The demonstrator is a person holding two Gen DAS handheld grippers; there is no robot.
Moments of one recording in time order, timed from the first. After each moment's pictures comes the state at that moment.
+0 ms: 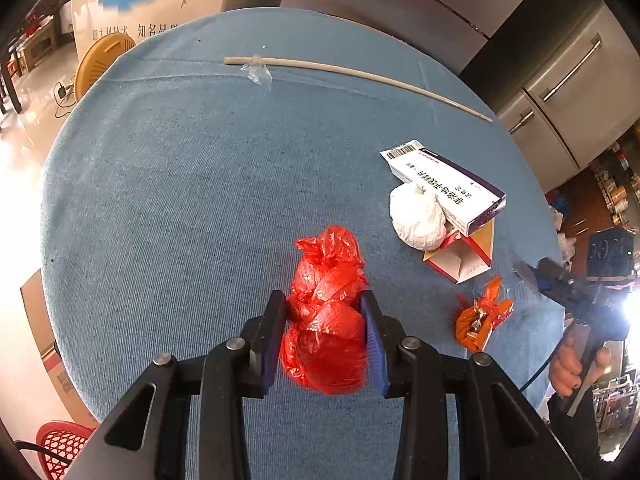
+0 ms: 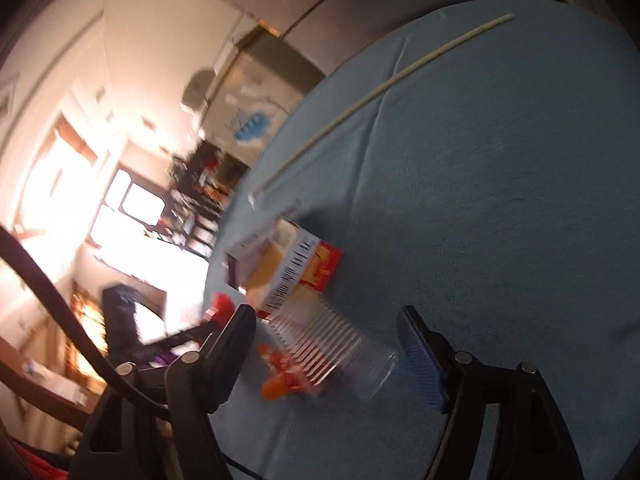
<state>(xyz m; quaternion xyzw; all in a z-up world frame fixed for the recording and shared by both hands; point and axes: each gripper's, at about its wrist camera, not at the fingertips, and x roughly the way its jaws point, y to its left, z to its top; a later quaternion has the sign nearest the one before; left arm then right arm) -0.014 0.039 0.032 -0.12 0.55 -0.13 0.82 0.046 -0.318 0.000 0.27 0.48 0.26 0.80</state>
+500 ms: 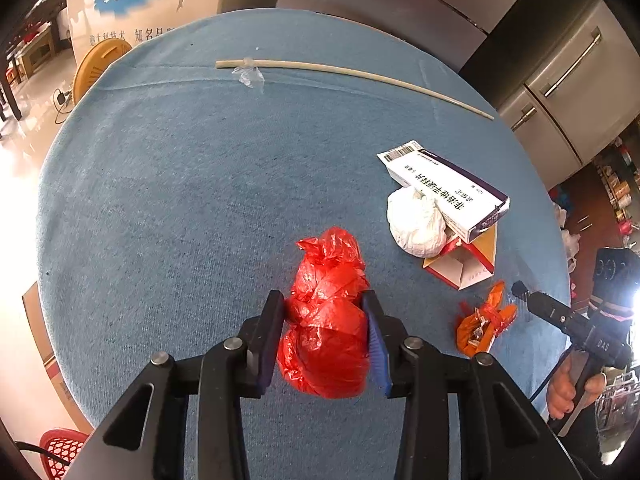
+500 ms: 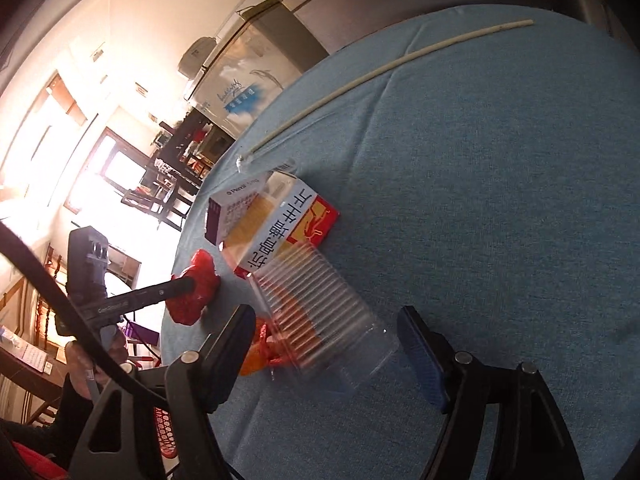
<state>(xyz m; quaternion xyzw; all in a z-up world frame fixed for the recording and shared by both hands) -0.005 0.029 0.030 -0.11 0.55 -0.13 0.82 0.028 -0.299 -0.002 0.21 0.49 0.26 0.81</state>
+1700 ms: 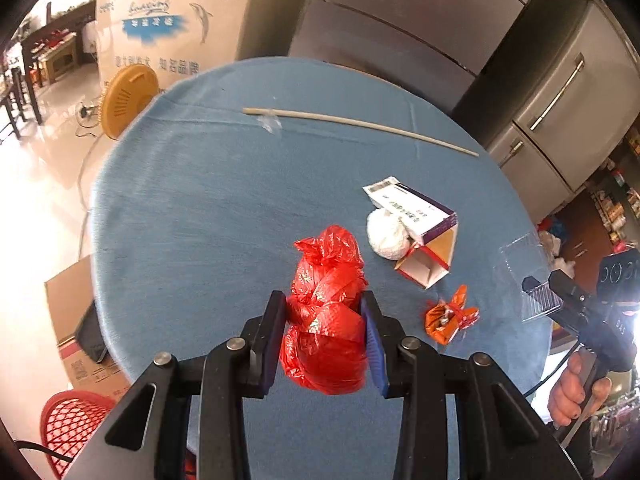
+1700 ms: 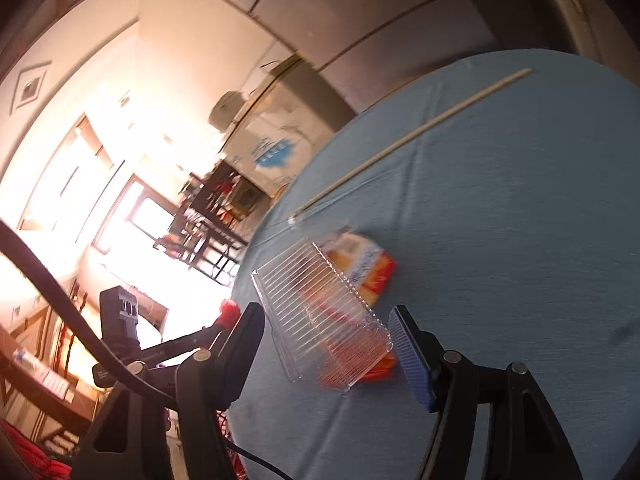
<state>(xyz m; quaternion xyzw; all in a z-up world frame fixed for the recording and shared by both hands) -0.071 0.052 0.085 -0.12 0.48 -0.09 0.86 -0.018 -0.314 0.058 0.28 0.40 0.27 0.83</state>
